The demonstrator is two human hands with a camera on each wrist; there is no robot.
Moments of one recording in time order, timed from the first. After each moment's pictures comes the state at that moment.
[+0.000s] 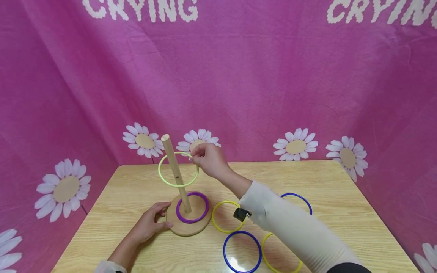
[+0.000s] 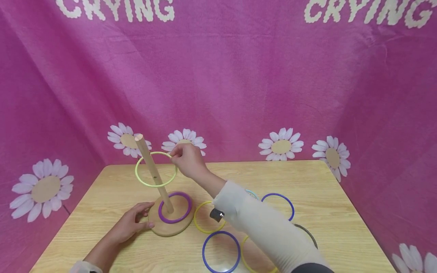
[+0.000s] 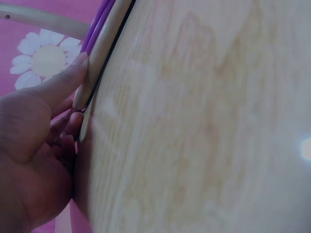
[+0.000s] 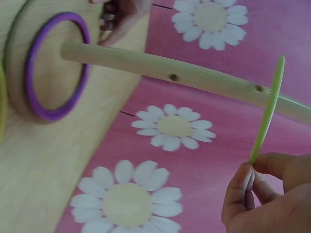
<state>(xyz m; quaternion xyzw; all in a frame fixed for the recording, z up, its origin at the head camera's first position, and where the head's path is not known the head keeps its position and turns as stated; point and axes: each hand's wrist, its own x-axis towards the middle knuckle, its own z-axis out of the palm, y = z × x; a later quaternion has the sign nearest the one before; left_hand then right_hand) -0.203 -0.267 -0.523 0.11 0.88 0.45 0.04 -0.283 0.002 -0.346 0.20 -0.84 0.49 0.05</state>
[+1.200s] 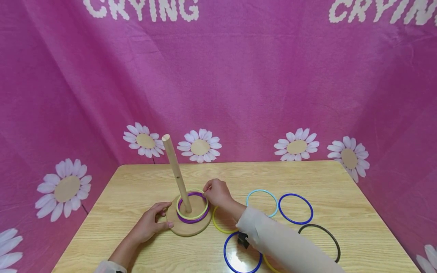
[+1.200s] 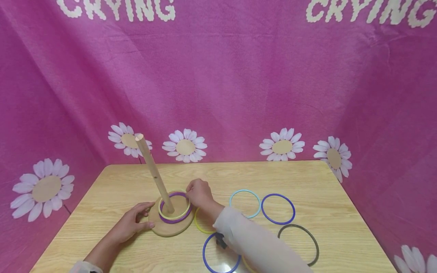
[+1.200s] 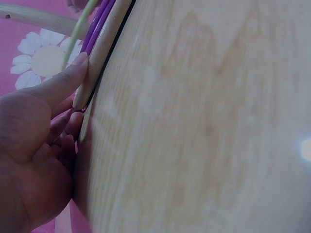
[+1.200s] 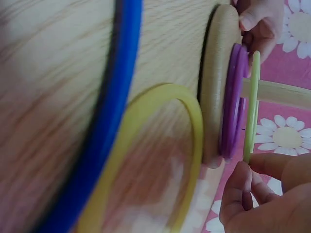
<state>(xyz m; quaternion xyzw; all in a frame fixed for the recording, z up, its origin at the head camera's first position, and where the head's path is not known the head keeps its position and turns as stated) -0.203 -0.268 -0.525 0.12 0.88 0.46 0.03 -0.280 0.006 -0.483 0.11 -0.90 0.41 0.00</state>
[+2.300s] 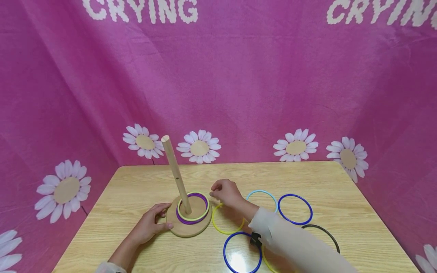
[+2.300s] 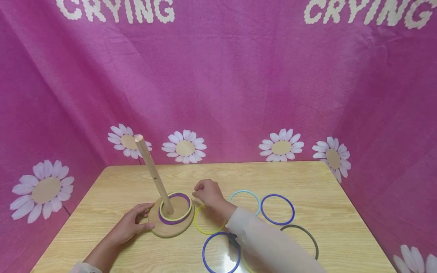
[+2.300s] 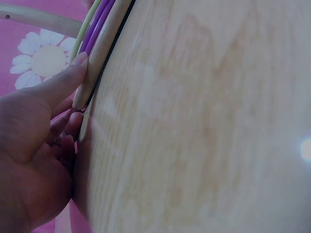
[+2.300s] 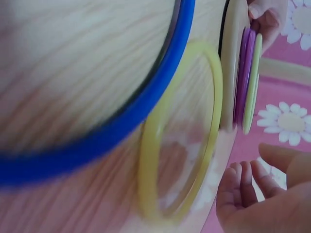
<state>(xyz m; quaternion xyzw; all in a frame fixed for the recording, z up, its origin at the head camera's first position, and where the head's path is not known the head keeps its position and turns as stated) -0.204 -0.267 -0.526 0.12 0.88 0.45 0.02 -0.286 0.044 -0.492 0.14 -0.88 0.44 -0.02</state>
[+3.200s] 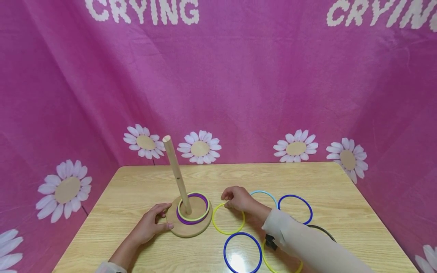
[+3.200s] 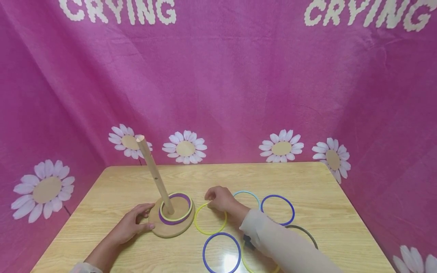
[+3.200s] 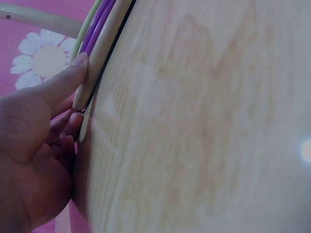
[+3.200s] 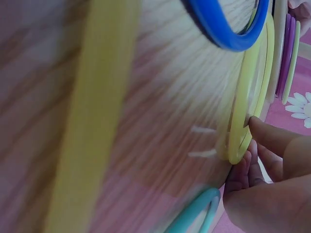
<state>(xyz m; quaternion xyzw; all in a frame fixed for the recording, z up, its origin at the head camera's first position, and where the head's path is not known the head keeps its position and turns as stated) -0.205 -0.268 -0.528 0.12 0.88 0.45 0.02 -0.284 0.087 -0.507 0.21 -0.89 0.39 -0.08</state>
